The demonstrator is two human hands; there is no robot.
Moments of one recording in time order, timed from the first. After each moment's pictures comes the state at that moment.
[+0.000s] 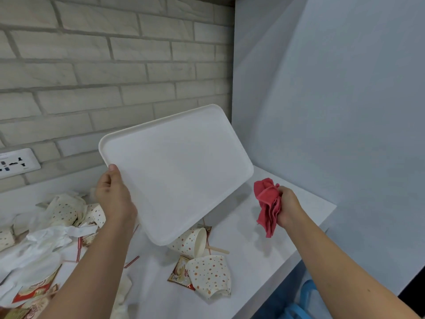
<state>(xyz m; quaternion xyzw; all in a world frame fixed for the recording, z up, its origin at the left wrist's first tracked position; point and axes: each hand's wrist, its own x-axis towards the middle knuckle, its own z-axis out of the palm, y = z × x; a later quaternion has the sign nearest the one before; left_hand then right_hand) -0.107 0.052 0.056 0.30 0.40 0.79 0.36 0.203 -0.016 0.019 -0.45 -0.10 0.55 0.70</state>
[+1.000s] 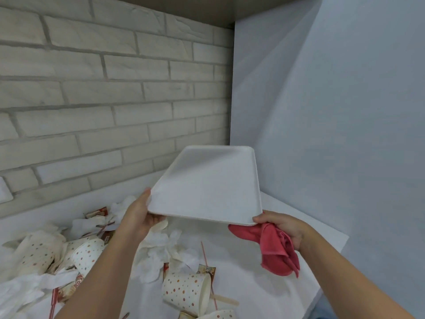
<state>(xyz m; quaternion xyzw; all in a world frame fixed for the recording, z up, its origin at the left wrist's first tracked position) -0.085 0.129 0.056 0.37 0.44 0.52 0.62 0.206 0.017 0.046 -0.45 -0.34 0.68 0.46</state>
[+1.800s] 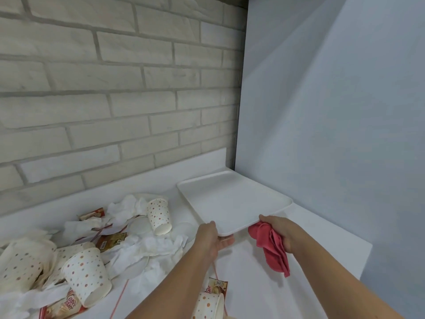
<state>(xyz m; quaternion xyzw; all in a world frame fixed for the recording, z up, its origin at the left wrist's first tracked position) 0.031 0.141 -0.016 0.31 0.47 0.38 0.73 0.214 0.109 -0.017 -0.66 -0.20 0.53 0.49</state>
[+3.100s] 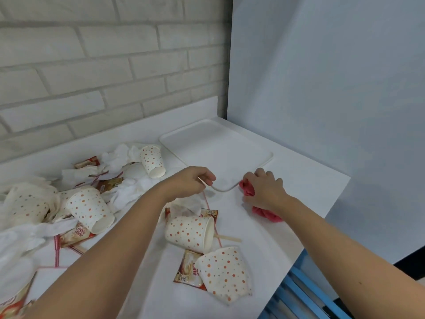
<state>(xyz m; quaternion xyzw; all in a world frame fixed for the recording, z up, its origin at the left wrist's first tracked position) -0.031 0.117 0.016 0.79 0.43 0.09 0.43 0.168 0.039 -0.018 -0.78 -0.62 0.08 0.02</state>
